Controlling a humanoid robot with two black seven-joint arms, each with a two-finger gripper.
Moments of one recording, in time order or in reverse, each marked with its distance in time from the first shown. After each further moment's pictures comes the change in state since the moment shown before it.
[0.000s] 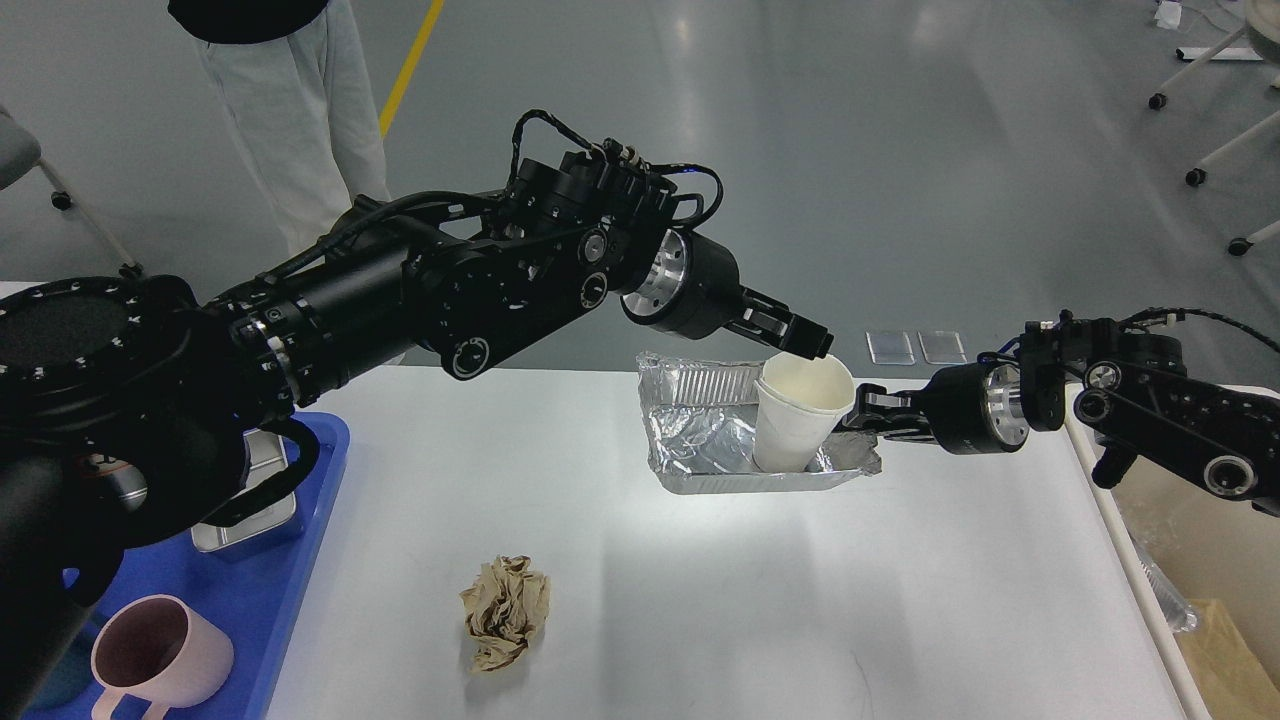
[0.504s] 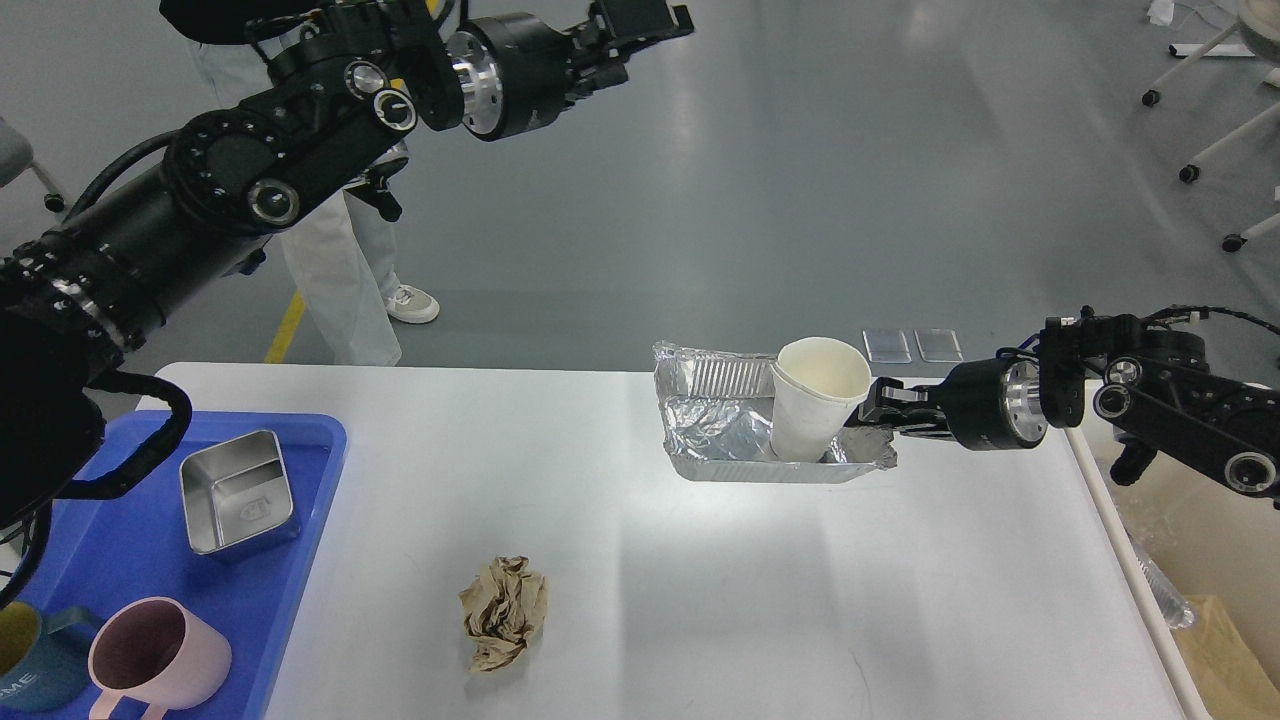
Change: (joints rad) left arm 0.061 0.263 -0.302 0.009 -0.471 0.291 0.209; right arm 0.002 -0.031 0.001 -0.002 0.021 0.003 0.000
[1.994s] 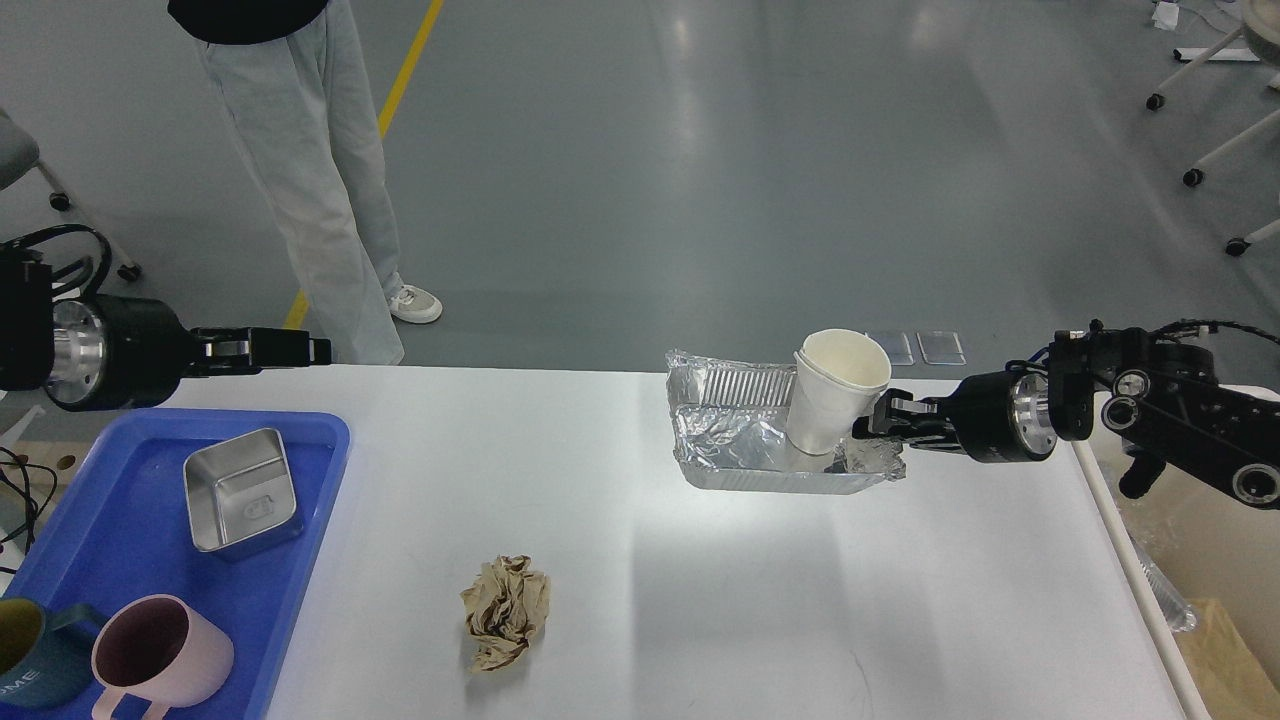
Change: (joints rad) left arm 0.174 1.003 0.335 -0.881 0.194 -0.246 0.108; right arm -0.026 -0.008 -0.001 -0.001 -0.001 -0.001 0.000
